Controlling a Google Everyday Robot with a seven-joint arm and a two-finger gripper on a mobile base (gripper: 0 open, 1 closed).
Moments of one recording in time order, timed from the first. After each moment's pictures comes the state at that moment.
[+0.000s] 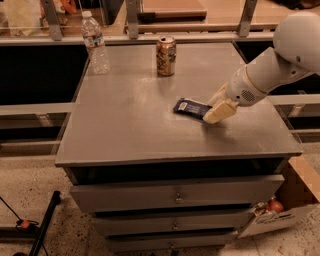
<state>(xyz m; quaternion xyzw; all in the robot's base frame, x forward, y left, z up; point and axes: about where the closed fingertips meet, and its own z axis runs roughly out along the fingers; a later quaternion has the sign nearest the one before) 0.591 -0.159 0.820 -0.55 0.78 0.15 0.25</state>
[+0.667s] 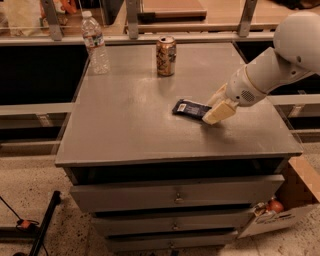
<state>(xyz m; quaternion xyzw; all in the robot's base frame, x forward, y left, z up) 0.589 -0.158 0.823 -0.56 0.78 0.15 0.26</state>
